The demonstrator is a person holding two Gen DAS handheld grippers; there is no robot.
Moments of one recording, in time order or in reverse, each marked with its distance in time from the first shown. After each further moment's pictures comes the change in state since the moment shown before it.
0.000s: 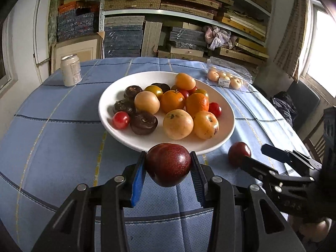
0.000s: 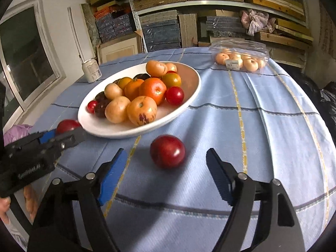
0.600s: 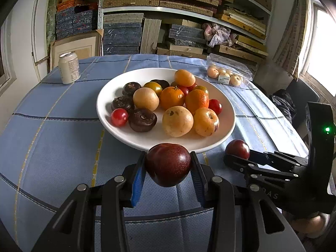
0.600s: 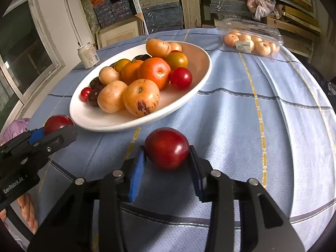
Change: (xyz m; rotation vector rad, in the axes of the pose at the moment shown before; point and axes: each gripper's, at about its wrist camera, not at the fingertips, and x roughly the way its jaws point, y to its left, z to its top) left arm 0.004 0.002 -0.002 0.005 0.018 -0.001; right arm 0.032 0.009 0.003 0.001 0.118 0.016
